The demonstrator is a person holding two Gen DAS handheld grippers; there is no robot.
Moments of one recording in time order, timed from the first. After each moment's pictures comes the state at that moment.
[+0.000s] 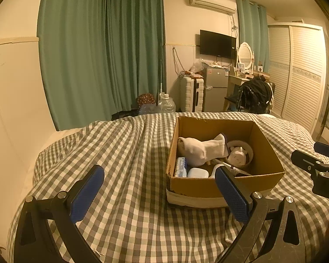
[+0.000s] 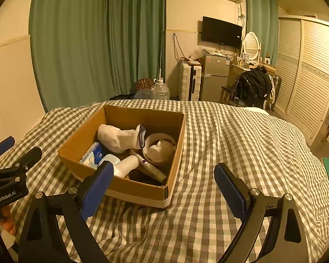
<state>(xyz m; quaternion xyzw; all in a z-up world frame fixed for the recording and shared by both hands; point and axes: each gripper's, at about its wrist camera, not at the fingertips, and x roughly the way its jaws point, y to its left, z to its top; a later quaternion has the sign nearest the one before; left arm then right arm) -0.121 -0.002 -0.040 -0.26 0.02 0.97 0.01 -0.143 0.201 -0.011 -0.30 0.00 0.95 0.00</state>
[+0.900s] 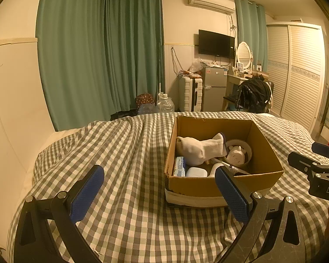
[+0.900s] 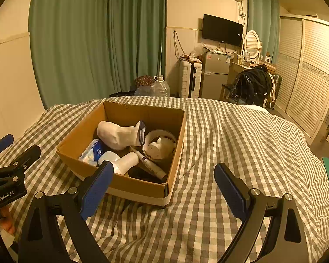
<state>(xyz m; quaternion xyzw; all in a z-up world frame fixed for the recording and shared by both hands) -0.120 -0.001 -0.041 -0.25 0.02 0.97 0.01 -0.143 0.203 -0.015 -0.31 -0.01 0.95 0.00</state>
